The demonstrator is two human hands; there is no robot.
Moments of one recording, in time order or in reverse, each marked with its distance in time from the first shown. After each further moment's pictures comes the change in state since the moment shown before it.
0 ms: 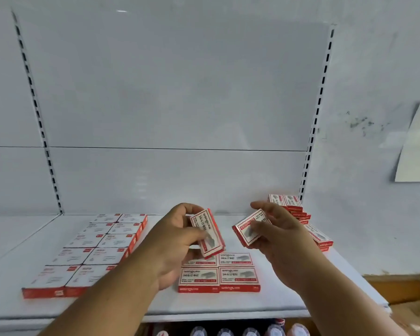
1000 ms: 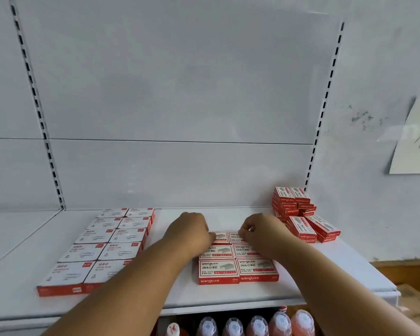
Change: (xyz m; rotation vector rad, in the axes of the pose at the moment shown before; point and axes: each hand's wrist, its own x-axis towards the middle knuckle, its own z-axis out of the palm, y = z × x) left_hand 0.061 -0.029 -0.026 1.302 0.032 0.067; right_hand 0.048 0.033 0.025 -1.436 -0.037 0.005
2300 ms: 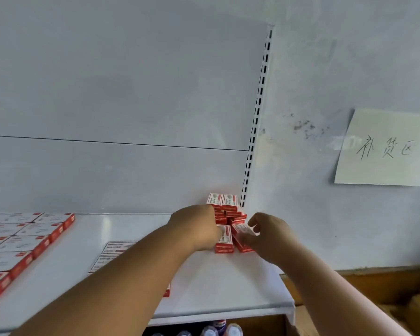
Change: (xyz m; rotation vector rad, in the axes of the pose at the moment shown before) left_hand 0.019 0.180 0.038 0.105 -0.029 0.163; right_hand -0.009 0.167 -0.071 0.030 0.174 0.116
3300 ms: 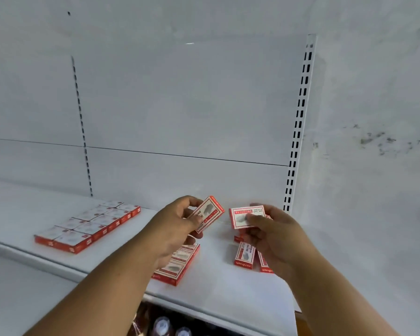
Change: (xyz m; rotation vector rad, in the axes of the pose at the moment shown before) left_hand -0.063 -0.003 -0.017 -0.920 0.403 -0.325; right_hand 0.010 -0.019 -0.028 1.569 -0.521 -0.039
